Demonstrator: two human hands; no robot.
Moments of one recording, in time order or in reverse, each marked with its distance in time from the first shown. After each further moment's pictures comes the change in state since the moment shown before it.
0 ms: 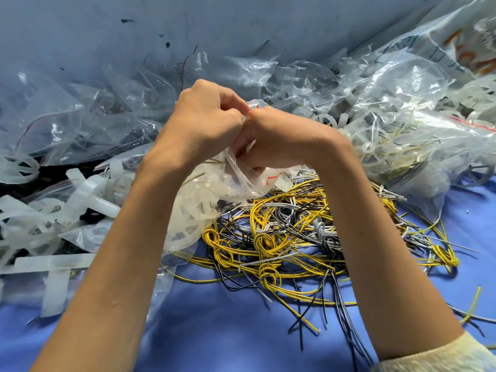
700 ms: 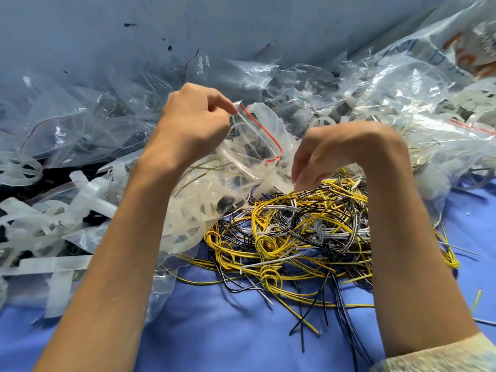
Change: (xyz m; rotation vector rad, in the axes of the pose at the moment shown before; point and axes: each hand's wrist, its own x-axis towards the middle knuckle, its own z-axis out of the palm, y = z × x) left_hand 0.001 -0.010 -0.009 0.056 0.060 -0.023; right_hand -0.027 0.053 -0.018 0.039 -0.275 0.433
